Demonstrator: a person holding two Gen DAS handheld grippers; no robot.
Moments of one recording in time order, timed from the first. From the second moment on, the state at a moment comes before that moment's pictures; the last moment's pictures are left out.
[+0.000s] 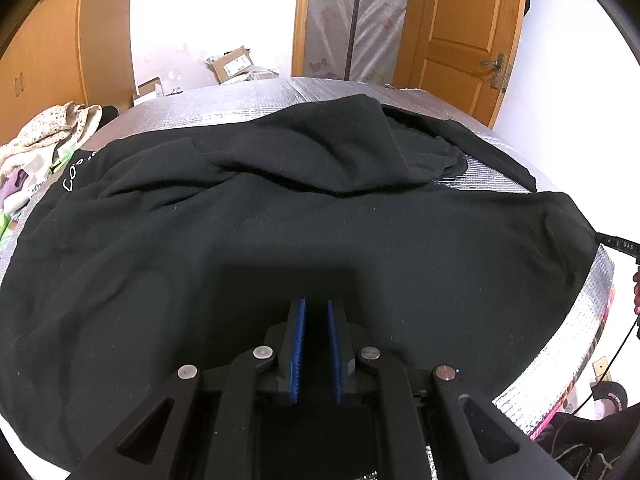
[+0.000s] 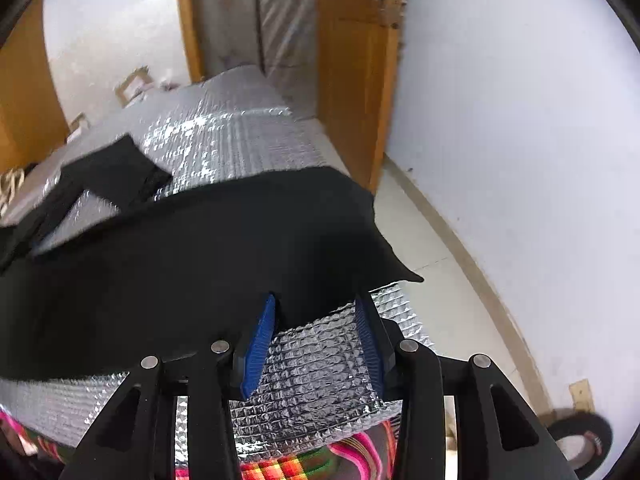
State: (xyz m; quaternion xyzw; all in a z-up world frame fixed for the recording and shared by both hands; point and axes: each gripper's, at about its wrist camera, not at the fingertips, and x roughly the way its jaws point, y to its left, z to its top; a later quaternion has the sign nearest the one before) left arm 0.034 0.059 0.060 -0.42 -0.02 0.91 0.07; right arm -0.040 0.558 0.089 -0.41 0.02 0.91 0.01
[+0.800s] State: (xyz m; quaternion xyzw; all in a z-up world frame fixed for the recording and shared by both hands) left arm 0.075 -0.037 0.085 -0.38 -0.10 0.91 -0.10; right arm -0.041 0.345 0.095 -0.36 -0.02 0.87 -0.33
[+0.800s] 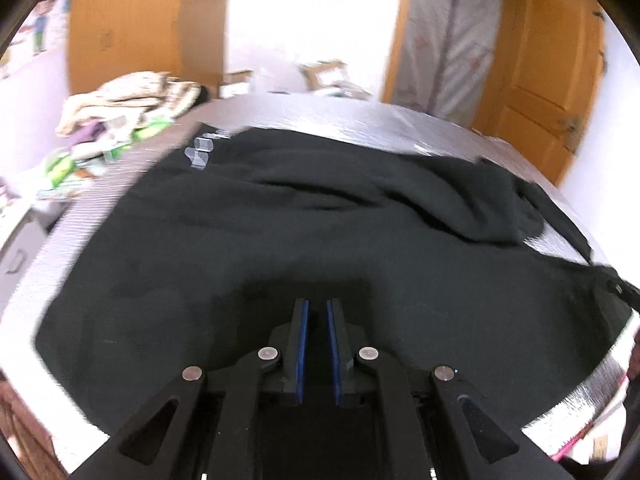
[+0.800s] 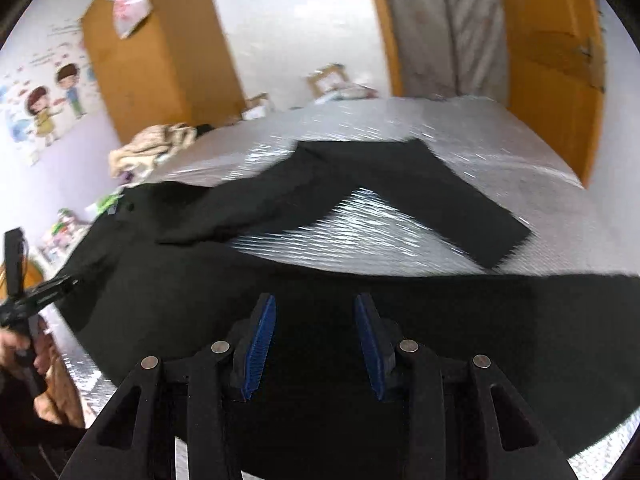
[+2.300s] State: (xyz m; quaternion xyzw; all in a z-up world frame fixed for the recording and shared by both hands) left arm 0.033 -0.112 0.072 -0.37 -0.14 0.91 -0.13; right arm -0.086 0.143 0.145 -0.36 -0.09 0.78 -0.50
